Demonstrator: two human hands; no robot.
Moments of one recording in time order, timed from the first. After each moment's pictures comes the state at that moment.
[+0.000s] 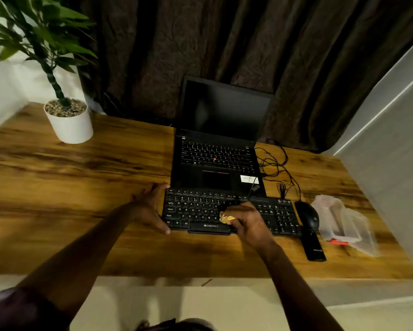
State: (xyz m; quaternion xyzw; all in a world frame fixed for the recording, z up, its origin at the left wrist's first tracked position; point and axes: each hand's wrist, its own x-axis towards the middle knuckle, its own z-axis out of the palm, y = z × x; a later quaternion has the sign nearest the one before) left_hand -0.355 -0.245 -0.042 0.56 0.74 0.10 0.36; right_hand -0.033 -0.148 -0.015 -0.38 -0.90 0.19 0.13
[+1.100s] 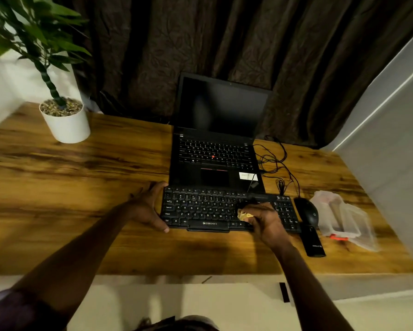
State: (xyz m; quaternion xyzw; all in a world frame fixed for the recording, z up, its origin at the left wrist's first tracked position) left_hand -0.356 -0.241 -0.048 0.55 0.75 0.08 0.36; right_hand 0.010 -0.135 -0.015 -0.47 -0.85 0.19 0.13
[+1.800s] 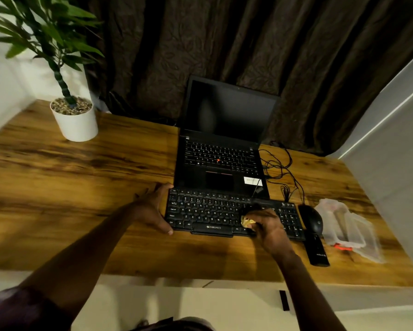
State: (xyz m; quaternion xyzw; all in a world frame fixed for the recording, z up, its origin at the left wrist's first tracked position) left_hand -0.353 -0.244 -0.042 0.56 0.74 0.09 0.36; right_hand 0.001 -0.141 -0.013 -0.46 -0.86 0.20 0.13
